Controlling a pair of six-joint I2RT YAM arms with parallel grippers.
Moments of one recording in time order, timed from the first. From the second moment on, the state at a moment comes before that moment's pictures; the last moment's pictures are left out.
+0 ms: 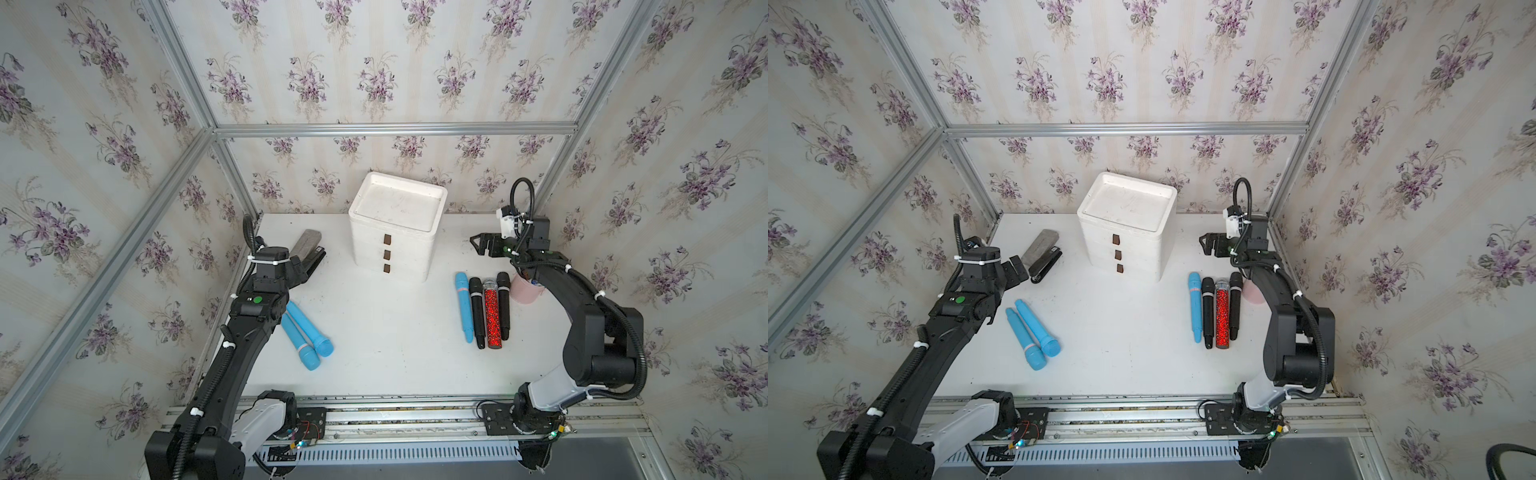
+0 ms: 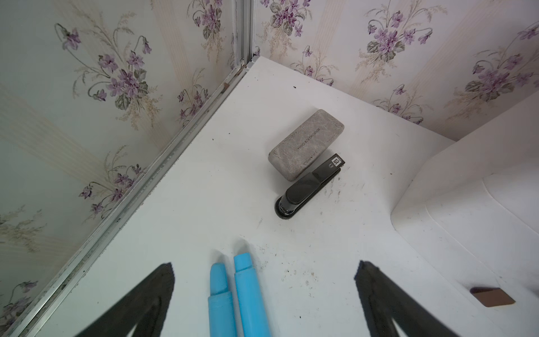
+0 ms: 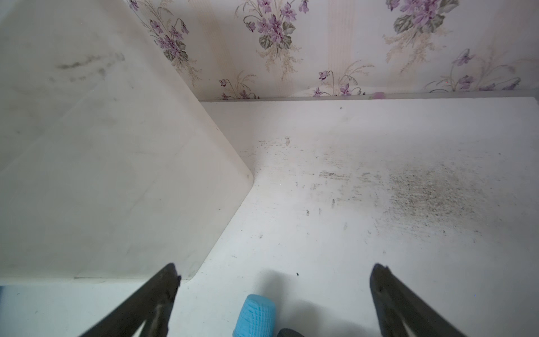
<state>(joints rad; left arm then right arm) -0.07 1.06 0.93 -0.54 -0.41 -0.39 -0.02 1.55 1.05 -0.09 -0.36 0.02</state>
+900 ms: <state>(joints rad) -0.14 1.19 0.61 -0.08 -0.45 -0.24 0.04 1.37 0.29 0.85 -0.15 -0.01</state>
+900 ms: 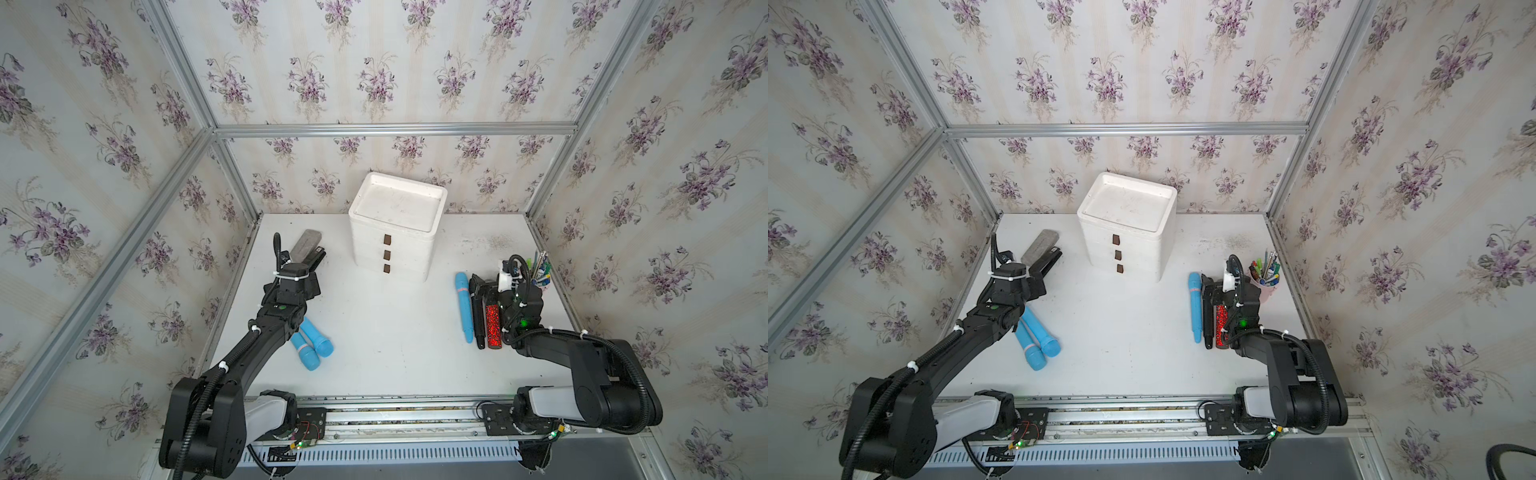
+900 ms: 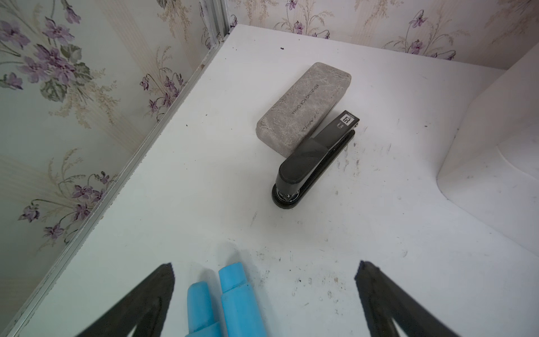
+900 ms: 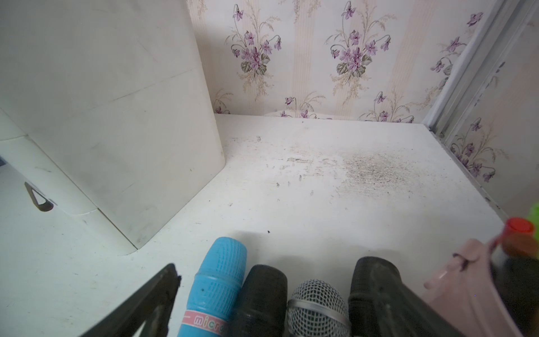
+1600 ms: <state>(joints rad) -0.14 1.41 0.47 0.44 -0.35 -0.03 0.04 1.46 0.24 1.04 -0.13 -0.01</state>
